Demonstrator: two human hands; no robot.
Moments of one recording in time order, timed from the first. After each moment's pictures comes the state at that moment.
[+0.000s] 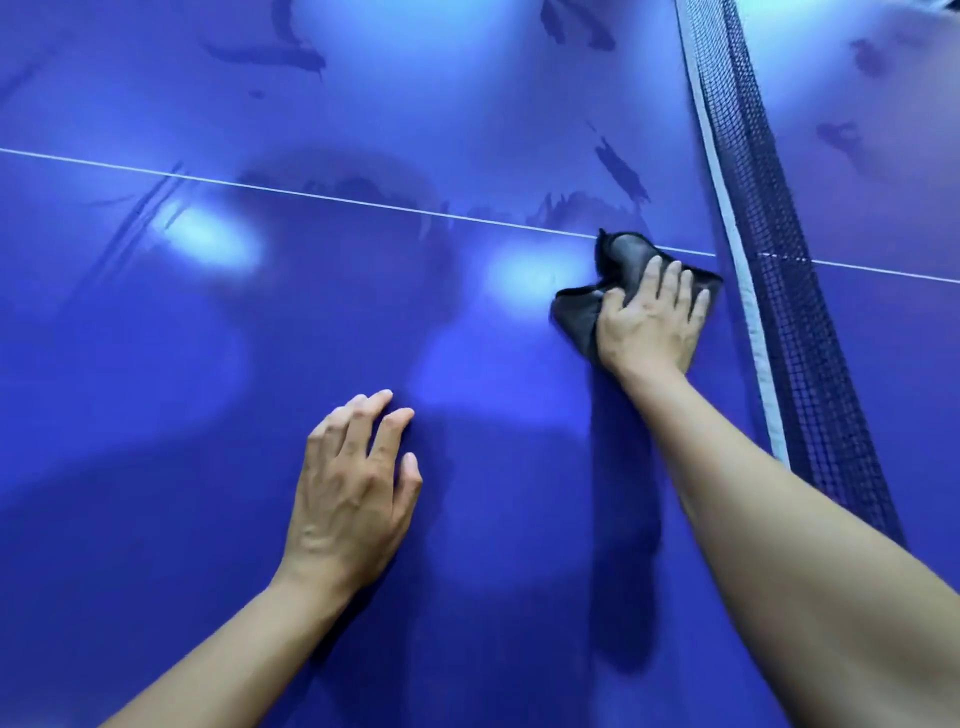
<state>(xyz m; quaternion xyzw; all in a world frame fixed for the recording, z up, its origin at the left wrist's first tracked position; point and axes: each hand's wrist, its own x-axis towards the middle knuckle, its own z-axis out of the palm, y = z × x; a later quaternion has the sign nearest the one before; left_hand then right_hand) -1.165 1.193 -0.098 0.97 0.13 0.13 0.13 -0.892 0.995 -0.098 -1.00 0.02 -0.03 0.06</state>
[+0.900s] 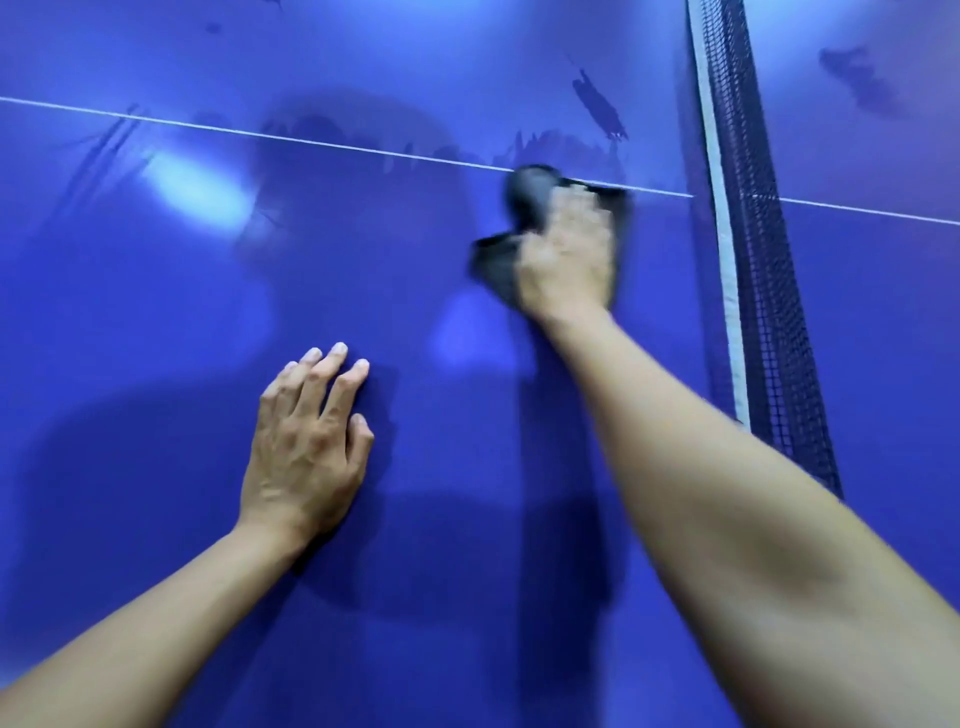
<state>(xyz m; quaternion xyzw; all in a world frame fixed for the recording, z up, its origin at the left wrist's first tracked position) -1.180 1.180 -0.102 0.98 0.14 0.10 0.12 -0.910 1.027 -0.090 -0.99 -0.15 -0.02 0.07</state>
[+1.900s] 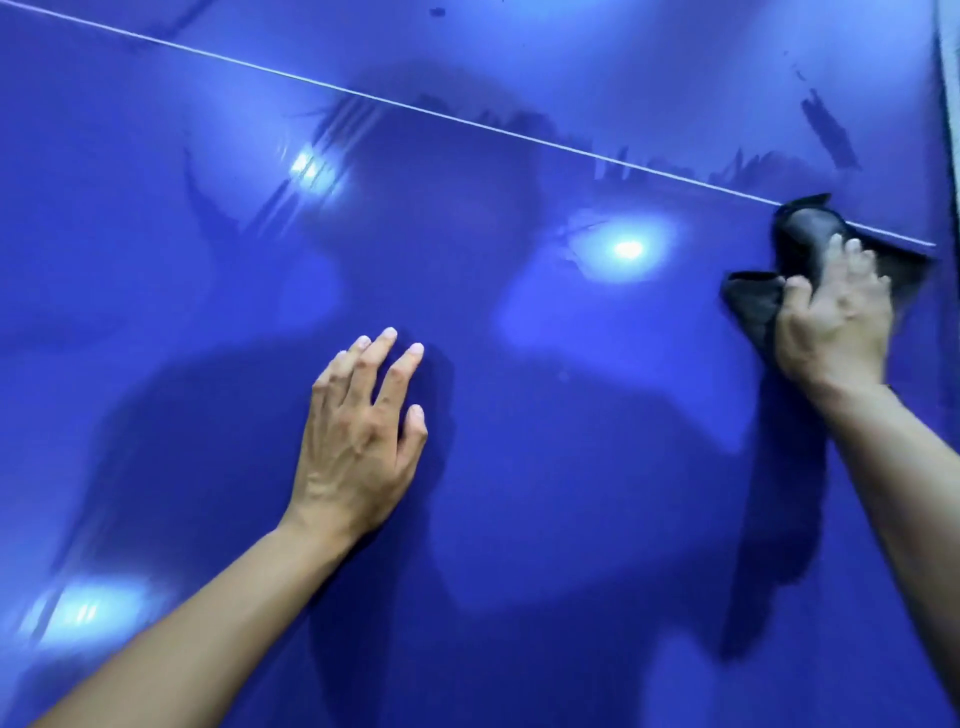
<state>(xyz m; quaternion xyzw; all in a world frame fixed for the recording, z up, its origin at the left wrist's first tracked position) -1.243 1.289 -0.096 0.97 0.21 0.08 0.12 -0.900 0.991 -0.102 -0.99 -0.12 -0.07 0.07</state>
